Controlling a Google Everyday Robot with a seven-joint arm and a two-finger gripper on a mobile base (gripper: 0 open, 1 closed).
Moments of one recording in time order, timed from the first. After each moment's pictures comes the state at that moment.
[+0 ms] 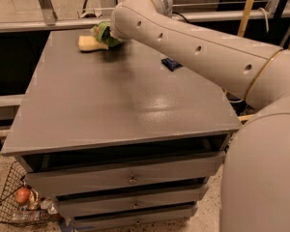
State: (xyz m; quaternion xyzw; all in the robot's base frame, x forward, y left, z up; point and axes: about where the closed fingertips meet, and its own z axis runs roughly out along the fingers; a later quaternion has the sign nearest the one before) arm 0.807 0.087 0.927 -0.61 0.61 -0.18 0.48
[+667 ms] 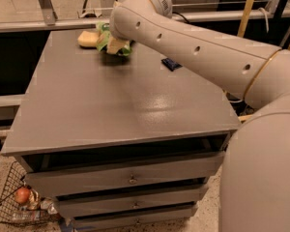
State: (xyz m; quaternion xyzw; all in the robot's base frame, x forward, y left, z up) arm 0.806 0.089 0.925 -0.61 0.61 -0.17 0.48
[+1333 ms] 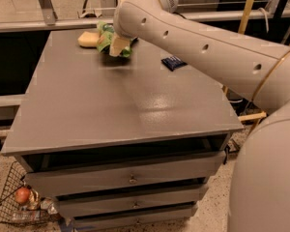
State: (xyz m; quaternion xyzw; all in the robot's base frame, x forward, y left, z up) arm 0.800 0.081 0.936 -0.60 0.61 -0.17 0.49
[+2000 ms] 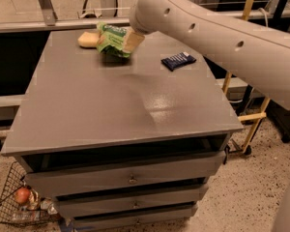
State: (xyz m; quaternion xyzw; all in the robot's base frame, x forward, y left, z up) arm 0.772 0.030 0.962 -0.58 0.63 -0.17 0.48
